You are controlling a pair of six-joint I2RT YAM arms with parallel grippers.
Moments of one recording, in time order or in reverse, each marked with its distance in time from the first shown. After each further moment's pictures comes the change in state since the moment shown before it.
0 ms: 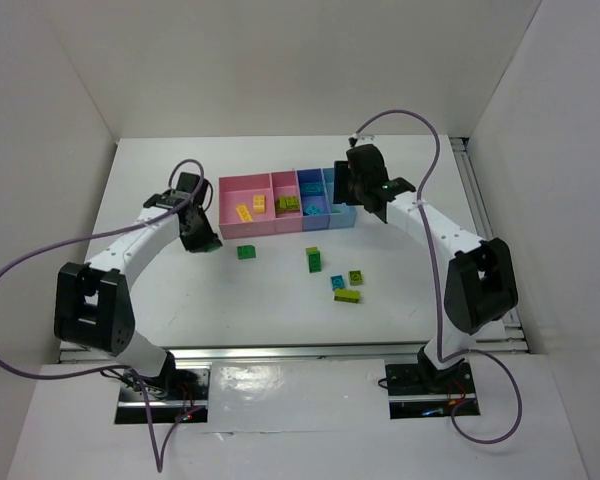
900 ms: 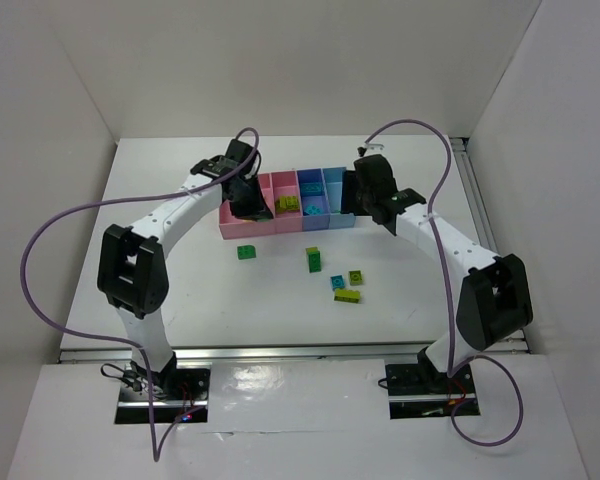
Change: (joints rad) left arm -0.194 0.300 0.500 -0.024 0.157 0.129; right arm 0.000 -0.123 -0.118 -0.021 0.022 0.024
